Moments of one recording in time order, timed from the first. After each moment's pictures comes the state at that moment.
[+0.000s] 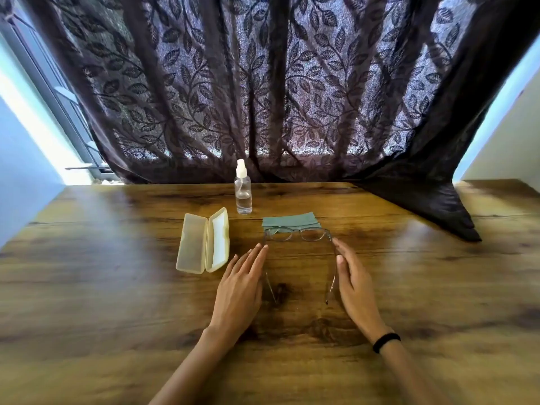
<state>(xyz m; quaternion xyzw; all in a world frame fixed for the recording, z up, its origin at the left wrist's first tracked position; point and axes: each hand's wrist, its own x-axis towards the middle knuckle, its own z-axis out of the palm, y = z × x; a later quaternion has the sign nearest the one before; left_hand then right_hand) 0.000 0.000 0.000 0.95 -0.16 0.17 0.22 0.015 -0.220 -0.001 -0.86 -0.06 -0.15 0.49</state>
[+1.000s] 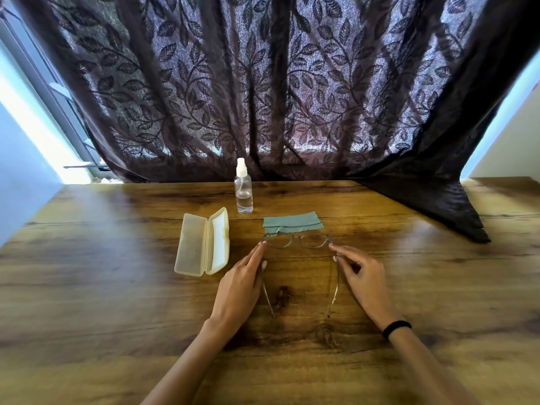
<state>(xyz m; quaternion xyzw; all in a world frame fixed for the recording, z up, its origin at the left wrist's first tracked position) 0.017 0.001 0.003 0.92 -0.14 0.14 0.33 0.037 -0.238 0.006 -0.88 -0.08 -0.17 0.43</state>
